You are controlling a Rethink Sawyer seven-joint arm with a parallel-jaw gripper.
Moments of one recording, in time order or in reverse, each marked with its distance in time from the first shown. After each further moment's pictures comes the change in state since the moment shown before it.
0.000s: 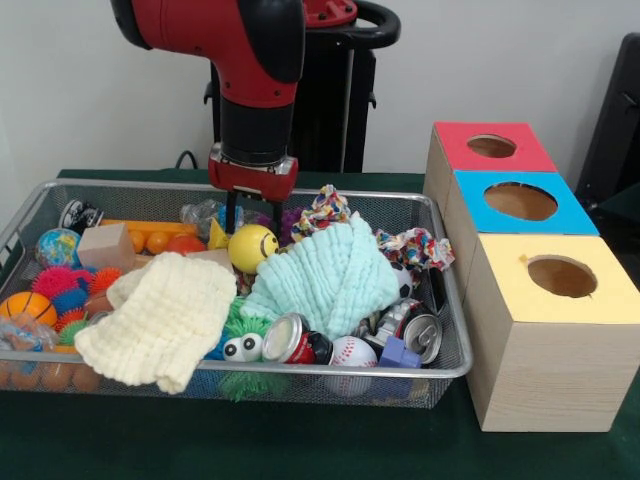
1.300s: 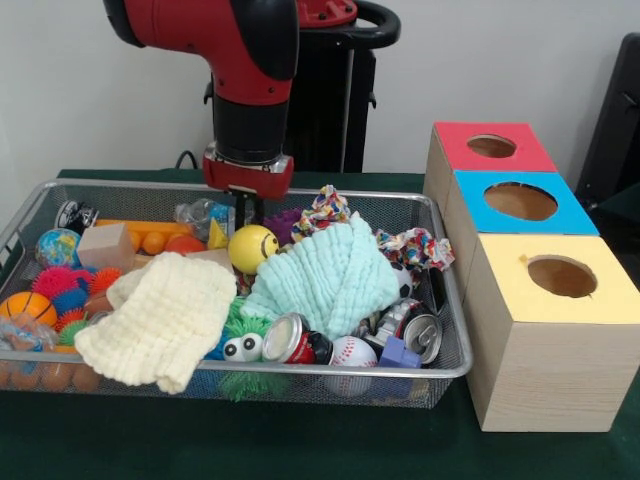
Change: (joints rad) arm -0.012 -0.024 0.016 -0.006 -0.010 0.026 0.000
